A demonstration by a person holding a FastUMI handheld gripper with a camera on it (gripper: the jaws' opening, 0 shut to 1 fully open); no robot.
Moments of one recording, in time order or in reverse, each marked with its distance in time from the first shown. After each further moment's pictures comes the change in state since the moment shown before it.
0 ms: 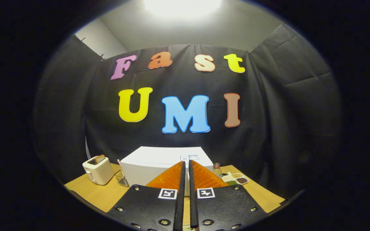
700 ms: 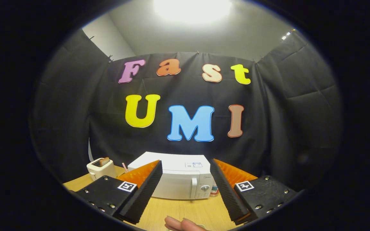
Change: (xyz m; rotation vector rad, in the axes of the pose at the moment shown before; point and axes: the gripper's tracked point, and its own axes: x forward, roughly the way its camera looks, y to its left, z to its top) arm -0.022 0.027 0.028 -0.053 -0.040 0.025
